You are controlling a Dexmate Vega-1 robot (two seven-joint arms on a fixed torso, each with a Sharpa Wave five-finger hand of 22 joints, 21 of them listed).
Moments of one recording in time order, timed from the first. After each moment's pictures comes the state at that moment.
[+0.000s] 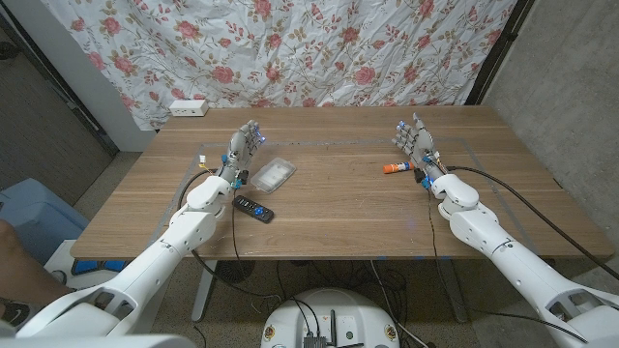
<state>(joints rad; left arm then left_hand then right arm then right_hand) 0.83 0.51 0.37 -1.27 -0.65 -0.29 -0.05 0.01 0.07 0.68 0.17 0.21 -0.02 0.03 0.18 0.17 -0.05 0.01 0.19 0.17 -0.05 0.03 0.18 0.17 0.07 0.00 0.20 0.17 -0.86 -0.52 -0.37 -1.32 0.62 0.30 0.02 0.09 0.07 0.25 0.08 0.22 0.13 -0.04 0.17 0.17 0.18 0.00 0.19 0.19 0.07 0.03 0.19 0.30 0.29 0.03 0.17 0.17</state>
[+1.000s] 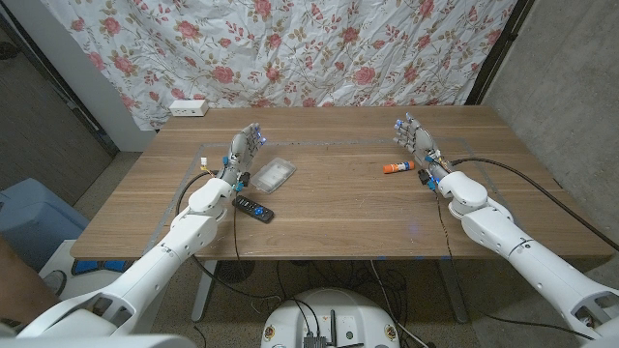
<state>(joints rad) 0.86 0.52 0.37 -1.34 -0.63 -0.29 0.00 0.01 0.07 0.69 0.18 0.21 -0.02 0.03 0.18 0.17 -0.03 -0.01 0.19 0.17 -0.05 0.03 0.18 0.17 0.07 0.00 0.20 0.17 -0.87 -0.64 -0.40 -1.42 0.47 0.28 -0.01 0.11 0.08 0.28 0.06 0.22 0.13 -0.04 0.18 0.17 0.18 -0.01 0.19 0.19 0.06 -0.01 0.19 0.27 0.24 -0.02 0.17 0.17</state>
